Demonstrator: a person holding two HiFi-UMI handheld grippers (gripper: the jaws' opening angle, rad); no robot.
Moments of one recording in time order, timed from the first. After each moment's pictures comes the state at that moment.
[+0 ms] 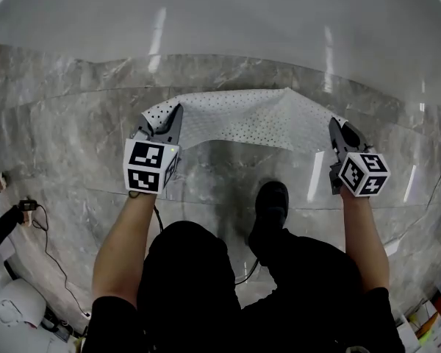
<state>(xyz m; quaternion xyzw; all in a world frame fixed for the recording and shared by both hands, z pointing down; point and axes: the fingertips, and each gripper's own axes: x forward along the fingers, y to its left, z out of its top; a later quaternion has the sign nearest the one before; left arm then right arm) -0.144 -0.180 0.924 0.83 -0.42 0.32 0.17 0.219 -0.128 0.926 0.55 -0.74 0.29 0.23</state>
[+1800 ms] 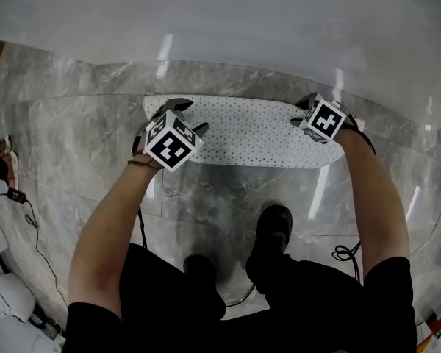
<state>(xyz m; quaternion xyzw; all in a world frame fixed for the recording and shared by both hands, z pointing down) -0.116 -0.186 1.057 0.81 -0.22 0.54 0.13 0.130 -0.189 1.121 0.11 -0.78 0.16 0.60</state>
